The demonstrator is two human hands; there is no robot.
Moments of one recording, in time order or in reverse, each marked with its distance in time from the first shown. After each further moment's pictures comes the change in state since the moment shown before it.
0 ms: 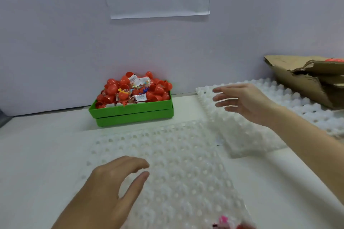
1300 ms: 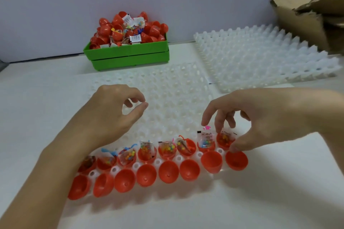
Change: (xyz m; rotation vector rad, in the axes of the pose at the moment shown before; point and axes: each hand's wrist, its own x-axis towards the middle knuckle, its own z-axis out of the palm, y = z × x) left_hand -0.007 0.015 -0.001 0.118 -0.125 -0.099; right_hand -0.171 -0.004 0.038 -1.036 -0.732 -0.084
